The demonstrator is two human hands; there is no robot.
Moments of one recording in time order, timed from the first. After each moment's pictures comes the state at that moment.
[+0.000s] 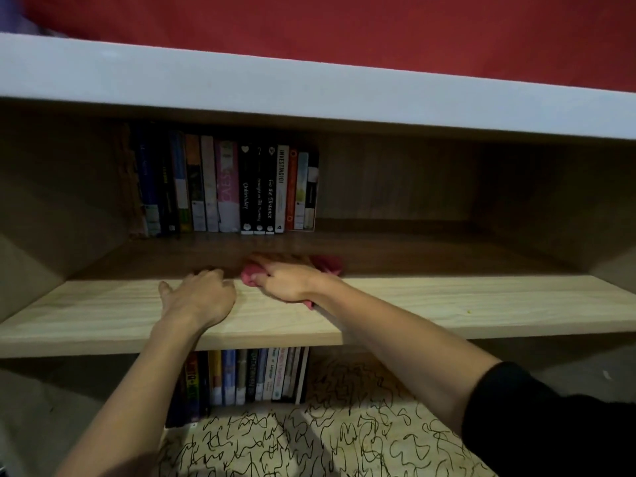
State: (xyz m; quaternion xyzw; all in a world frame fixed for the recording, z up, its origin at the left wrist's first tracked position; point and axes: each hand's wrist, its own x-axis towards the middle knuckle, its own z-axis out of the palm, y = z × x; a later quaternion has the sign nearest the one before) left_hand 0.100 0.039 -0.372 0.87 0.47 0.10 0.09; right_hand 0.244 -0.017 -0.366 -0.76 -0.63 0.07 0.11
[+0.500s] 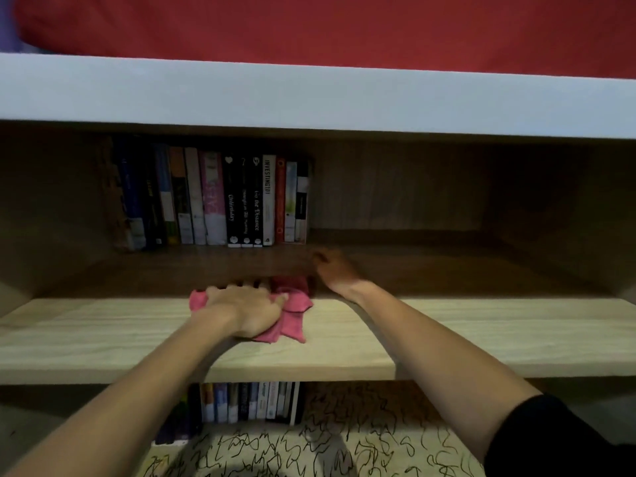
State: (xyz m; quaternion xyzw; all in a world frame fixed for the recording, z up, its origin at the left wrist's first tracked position) left_hand 0.183 0.007 -0.360 0.92 0.40 -0.03 0.00; right_hand 0.351 -0.039 -0.366 -0.78 -0.47 0.10 0.40
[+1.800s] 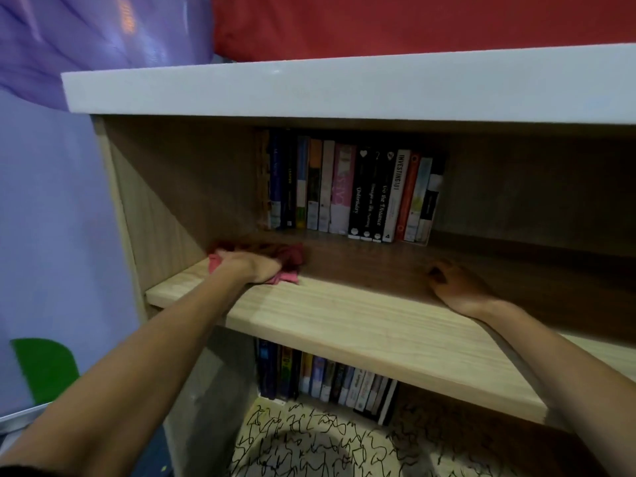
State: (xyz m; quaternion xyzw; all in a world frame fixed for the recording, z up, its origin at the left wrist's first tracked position) left_hand 0.053 0.138 -0.365 0.78 0.62 0.04 0.09; right_hand 0.360 -0.019 -0.380 -0.81 -0.56 0.01 0.20
